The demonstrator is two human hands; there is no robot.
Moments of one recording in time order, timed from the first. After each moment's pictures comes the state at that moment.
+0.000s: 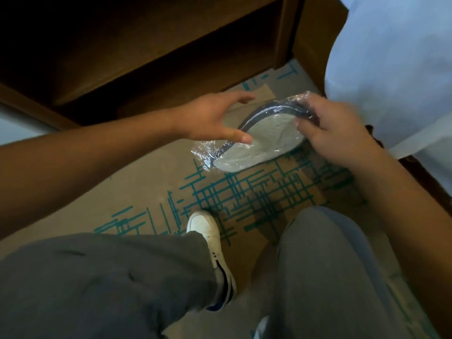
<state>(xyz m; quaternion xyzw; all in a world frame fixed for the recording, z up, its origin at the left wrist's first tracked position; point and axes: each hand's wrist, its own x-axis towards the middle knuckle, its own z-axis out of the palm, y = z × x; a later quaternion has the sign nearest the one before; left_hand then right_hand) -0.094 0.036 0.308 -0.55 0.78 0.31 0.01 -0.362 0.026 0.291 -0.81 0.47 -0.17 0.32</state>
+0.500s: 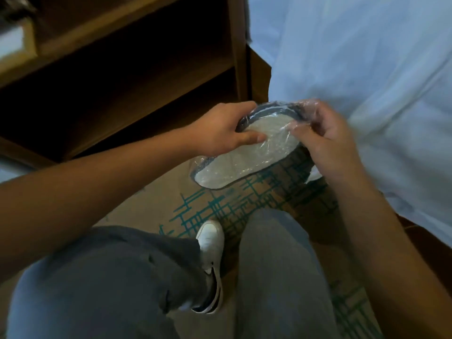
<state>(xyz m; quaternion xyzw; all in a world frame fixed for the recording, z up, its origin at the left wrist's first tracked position) -0.214 0.054 0.412 -0.51 0.82 0.24 -0.09 -0.431 0.081 0.367 -0.57 0.50 -0.46 0.46</state>
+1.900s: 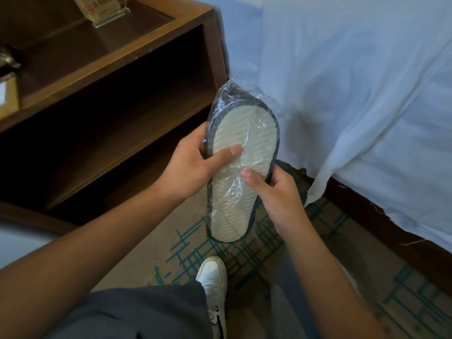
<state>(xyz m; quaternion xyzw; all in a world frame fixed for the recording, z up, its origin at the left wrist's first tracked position) -0.199 0.068 0.405 -0.51 0.63 0.44 -0.39 -0.366 0.104 0.337 -0.40 0.44 -0.52 0.61</state>
